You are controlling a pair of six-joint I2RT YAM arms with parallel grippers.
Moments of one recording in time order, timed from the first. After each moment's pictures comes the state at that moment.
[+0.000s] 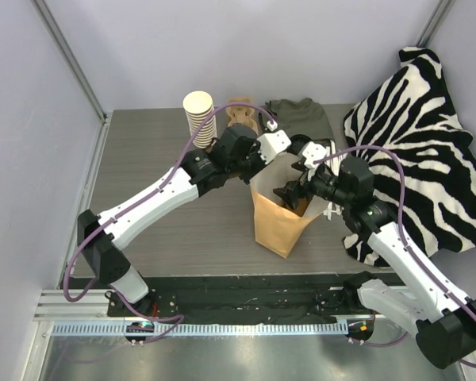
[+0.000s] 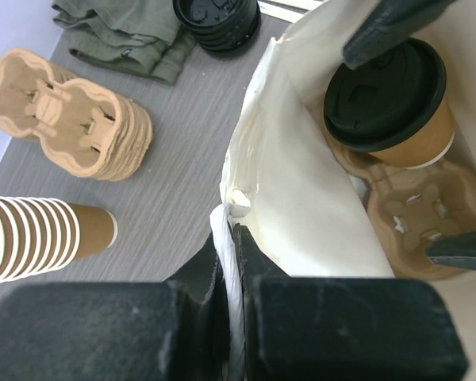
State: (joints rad) left arm -0.87 1.62 1.62 -0.59 -0.07 0.31; right arm 0.40 0.94 0.83 -0.13 -0.48 -0.25
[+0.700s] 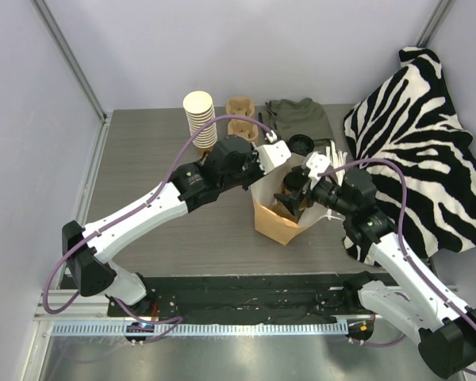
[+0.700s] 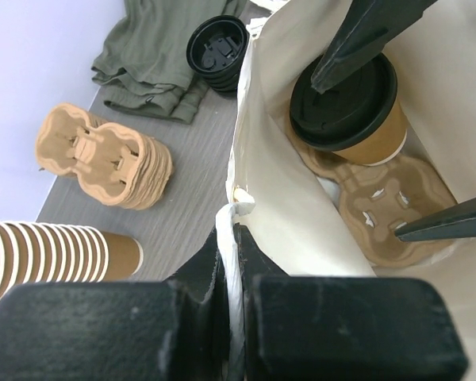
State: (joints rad) left arm -0.94 1.48 1.48 -0.44 -0.11 0.39; right arm 0.40 0.84 0.67 0.04 -0.50 -0.24
